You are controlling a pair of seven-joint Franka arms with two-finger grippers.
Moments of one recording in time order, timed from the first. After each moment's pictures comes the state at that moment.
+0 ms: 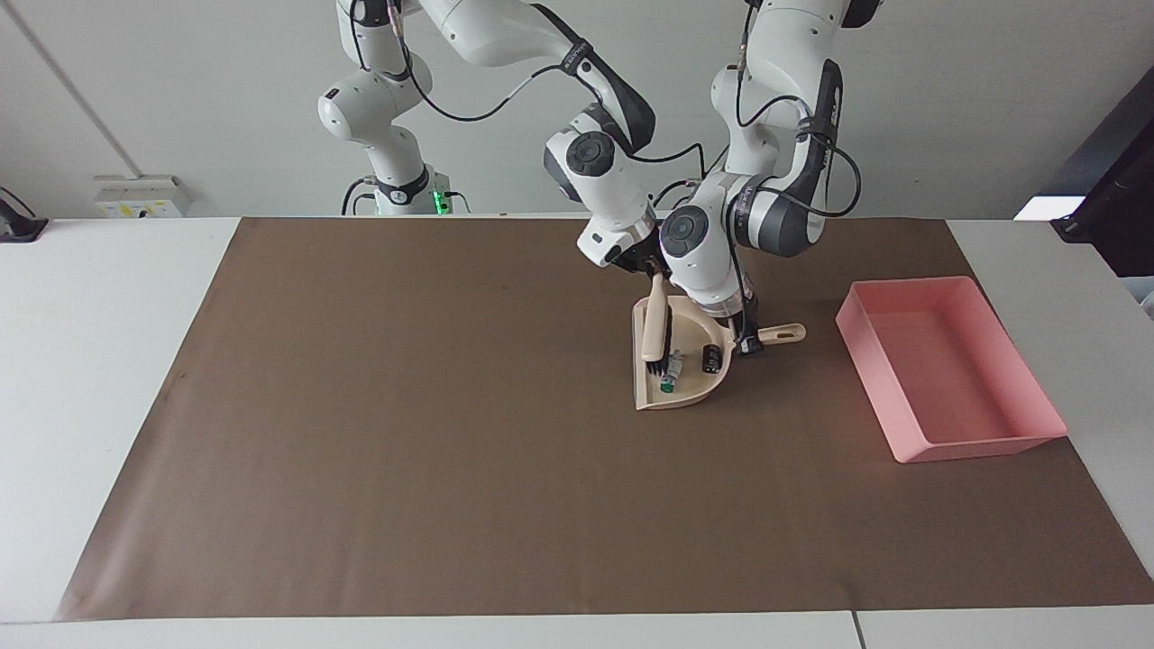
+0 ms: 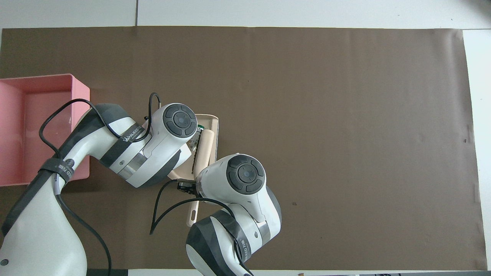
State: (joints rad) left arm -0.44 0.21 -0.07 -2.00 0.51 1.89 0.98; right arm 0.85 0.26 -0.03 -1.91 0.56 2.31 0.66
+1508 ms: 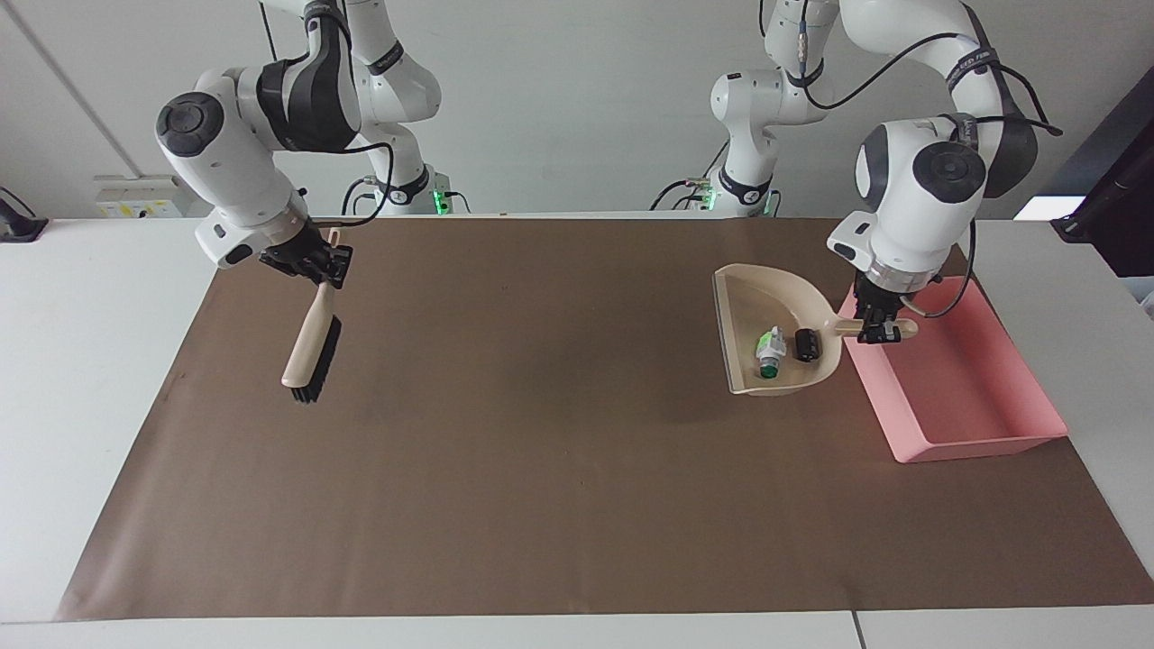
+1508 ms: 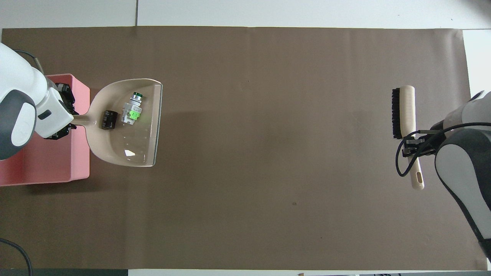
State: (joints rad) left arm -0.03 0.10 -0.05 -1.80 0.20 1.82 1.59; right arm -0.04 -0.08 -0.04 -2.09 0.01 1.85 -0.01
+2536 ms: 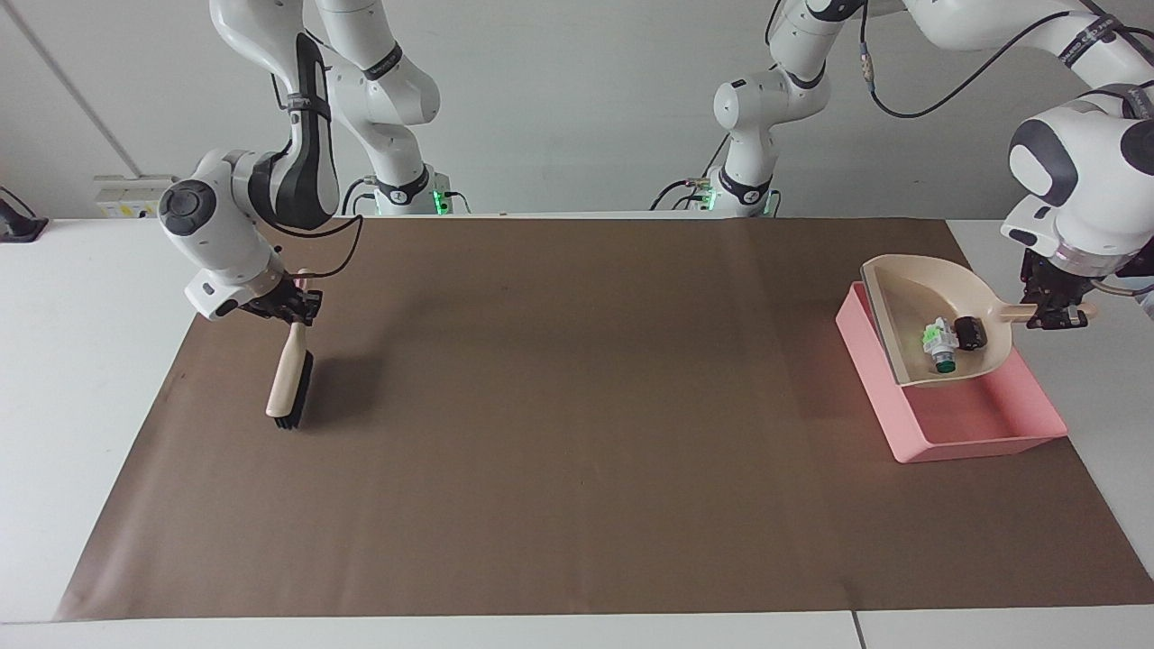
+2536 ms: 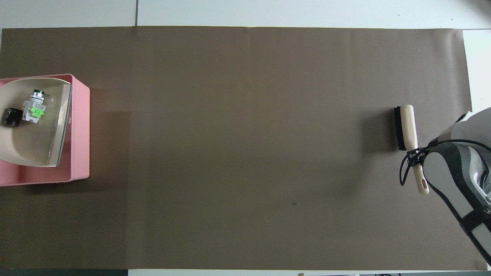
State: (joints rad) left arm 0.20 0.19 0.03 -1.65 0.40 1.87 1.83; right arm -0.16 0.01 -0.03 -2.26 -0.07 2.07 -0.15
